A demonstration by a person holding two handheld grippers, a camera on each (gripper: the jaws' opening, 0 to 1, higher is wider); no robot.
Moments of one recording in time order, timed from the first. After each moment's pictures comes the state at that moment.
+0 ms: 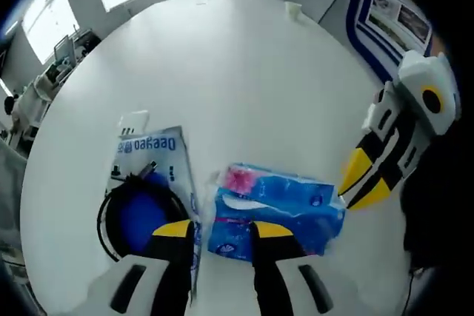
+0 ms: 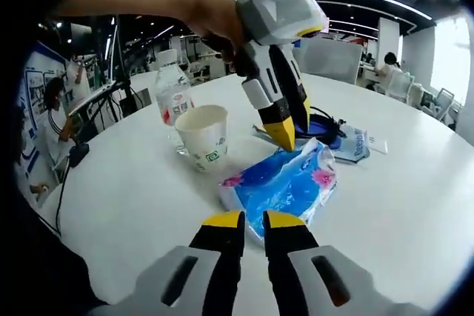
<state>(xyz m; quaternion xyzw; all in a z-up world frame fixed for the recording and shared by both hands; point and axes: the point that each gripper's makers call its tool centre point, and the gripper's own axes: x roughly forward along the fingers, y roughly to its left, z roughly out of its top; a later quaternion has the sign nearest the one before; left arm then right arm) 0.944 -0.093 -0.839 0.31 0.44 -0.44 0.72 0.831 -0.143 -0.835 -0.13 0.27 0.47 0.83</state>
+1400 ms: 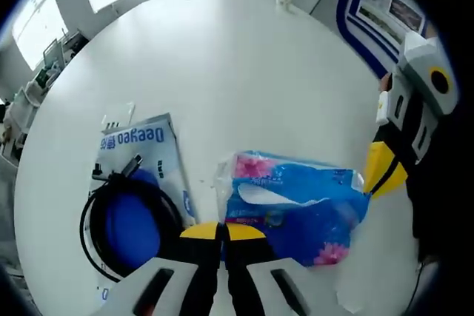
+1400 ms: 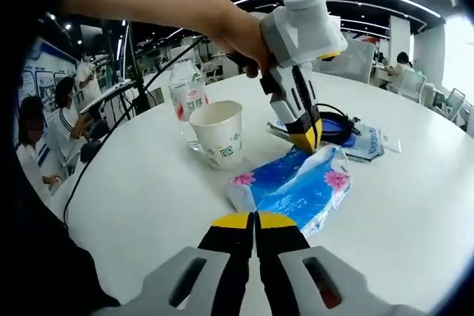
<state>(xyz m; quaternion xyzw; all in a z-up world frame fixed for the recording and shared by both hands) 0.943 -0.093 -0.867 0.32 0.44 -0.46 0.70 0.817 -0.138 -0.838 -0.13 0.26 0.51 0.81</state>
